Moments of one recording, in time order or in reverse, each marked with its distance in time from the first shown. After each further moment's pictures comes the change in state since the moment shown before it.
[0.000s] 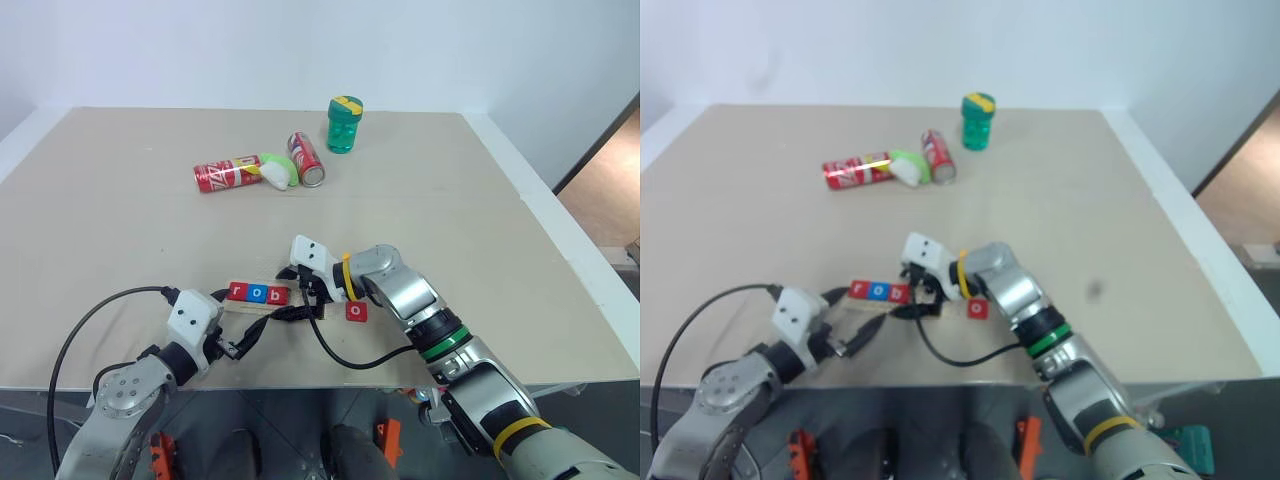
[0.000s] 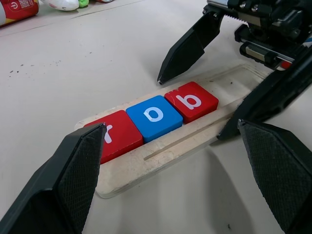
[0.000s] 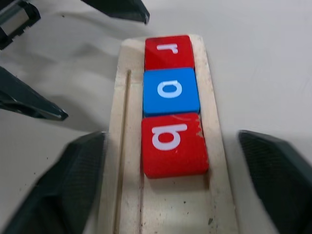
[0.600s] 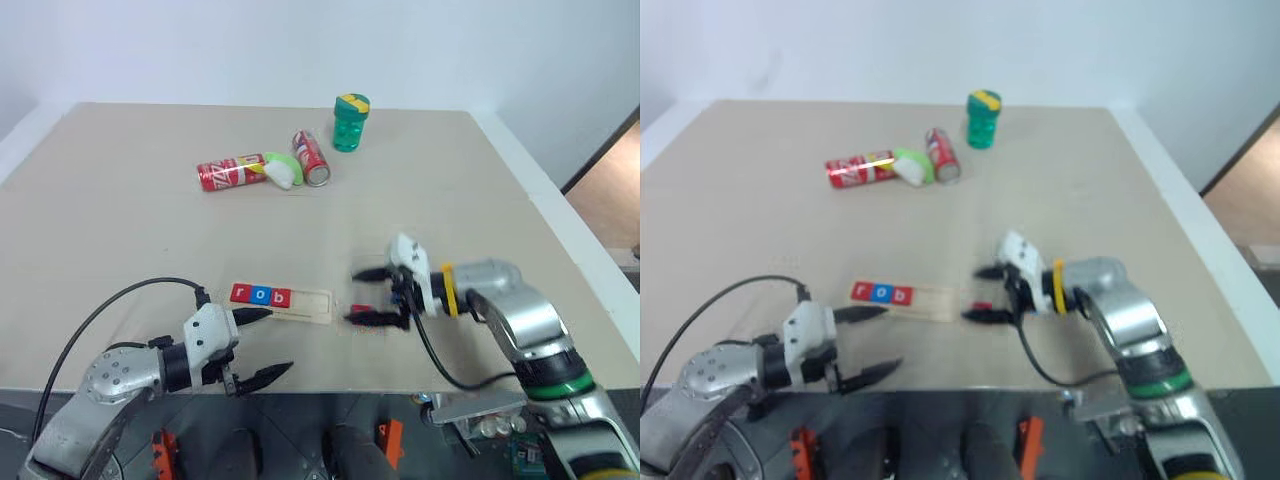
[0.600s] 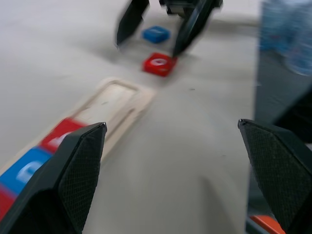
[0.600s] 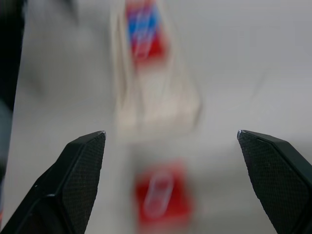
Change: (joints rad) left arm -0.096 0.264 -0.064 -0.009 -0.156 -0.074 -0.437; right arm 0.361 -0.436 -0.236 -0.412 0.210 0.079 0.113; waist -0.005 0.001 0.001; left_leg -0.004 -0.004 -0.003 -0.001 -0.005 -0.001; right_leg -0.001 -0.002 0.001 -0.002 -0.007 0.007
